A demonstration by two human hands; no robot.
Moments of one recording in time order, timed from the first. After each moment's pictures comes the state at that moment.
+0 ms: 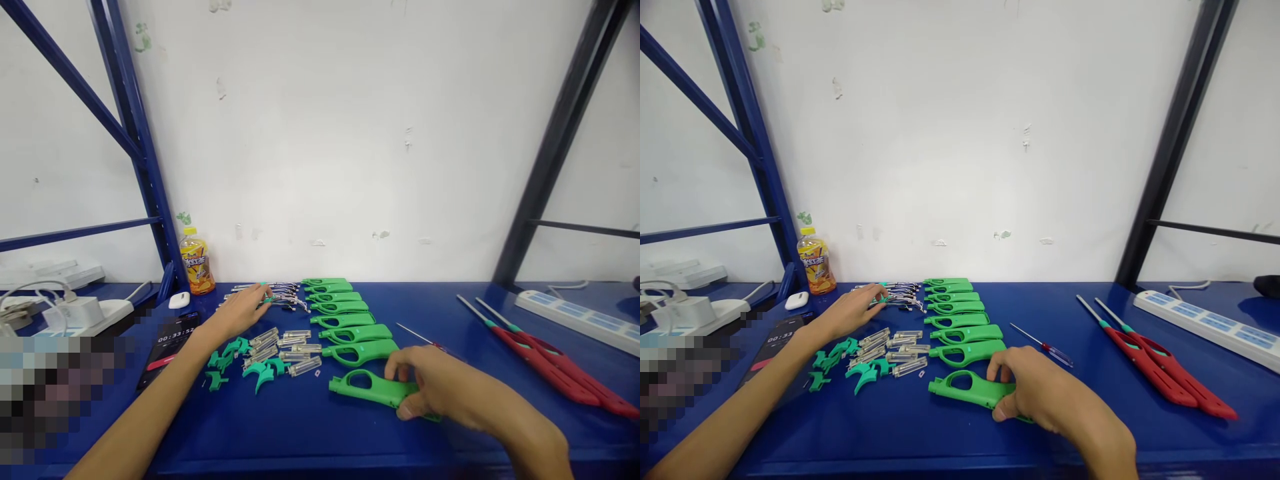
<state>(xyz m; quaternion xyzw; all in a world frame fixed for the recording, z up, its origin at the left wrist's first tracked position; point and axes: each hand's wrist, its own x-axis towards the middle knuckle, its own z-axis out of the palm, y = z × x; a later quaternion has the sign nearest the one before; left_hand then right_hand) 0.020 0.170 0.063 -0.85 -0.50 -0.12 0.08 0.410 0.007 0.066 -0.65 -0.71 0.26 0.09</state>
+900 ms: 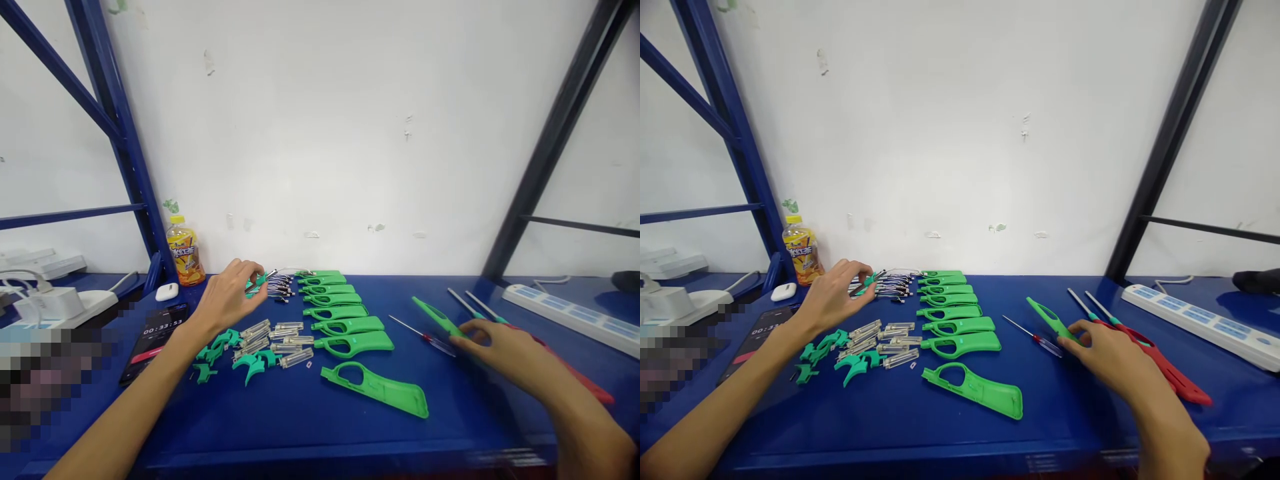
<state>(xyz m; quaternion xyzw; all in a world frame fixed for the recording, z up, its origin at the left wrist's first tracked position) 0.041 0.135 0.086 -0.80 -0.44 -0.34 0.21 0.554 0.024 0.036 -0.78 -0.59 0.04 0.19</state>
